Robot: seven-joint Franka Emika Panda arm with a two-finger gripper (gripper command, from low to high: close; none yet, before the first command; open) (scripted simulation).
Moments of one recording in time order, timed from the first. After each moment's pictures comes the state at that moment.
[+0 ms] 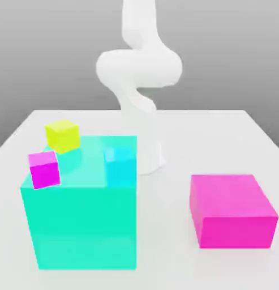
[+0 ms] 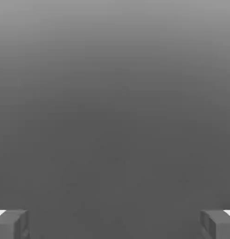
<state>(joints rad) 0.04 -0.71 0.00 -2.28 0.00 2.31 0.73</state>
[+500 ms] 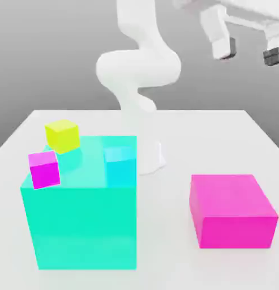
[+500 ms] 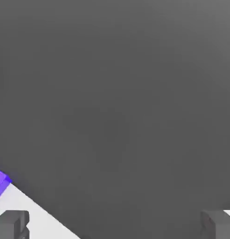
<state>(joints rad) 0.25 -0.16 0.02 -2.13 0.01 2.39 0.26</state>
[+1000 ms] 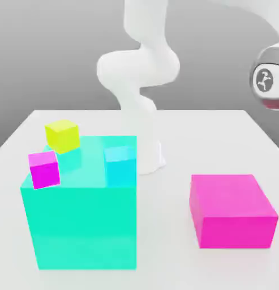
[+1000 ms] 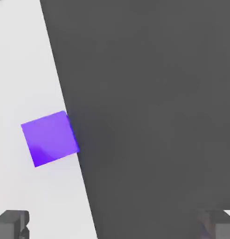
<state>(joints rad) 0.37 0.39 0.13 -1.98 -0.07 2.46 -0.13</state>
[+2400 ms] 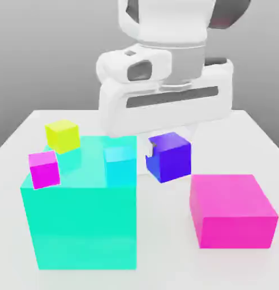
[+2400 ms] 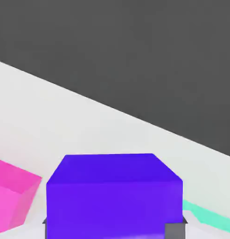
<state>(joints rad) 0.10 -0.28 -0.08 -2.32 -0.02 2.05 0.62</state>
